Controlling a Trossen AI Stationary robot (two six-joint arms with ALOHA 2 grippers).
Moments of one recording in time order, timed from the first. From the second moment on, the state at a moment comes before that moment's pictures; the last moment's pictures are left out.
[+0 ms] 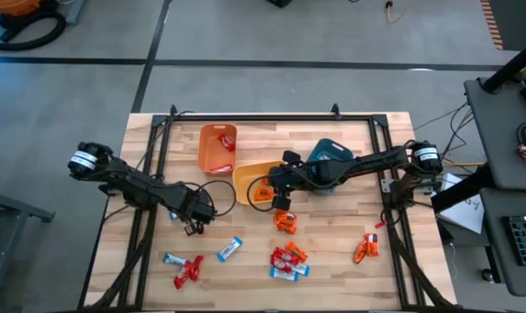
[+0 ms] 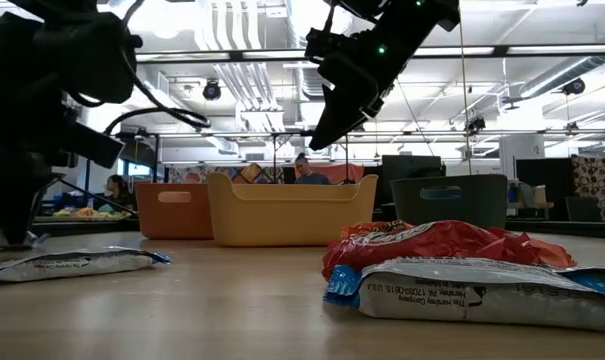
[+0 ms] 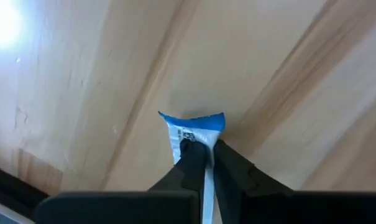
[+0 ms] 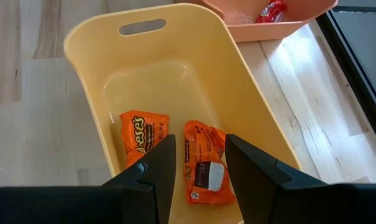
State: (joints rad) left arm -0.31 1.44 0.68 -0.95 -0.09 -0.80; right arm 0.03 1.73 1.23 -0.36 0.31 0.07
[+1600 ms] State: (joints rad) left arm -0.32 1.14 0.60 0.36 -0.22 -0.07; right arm 0.13 1.73 1.06 0.45 -0.03 -0.09
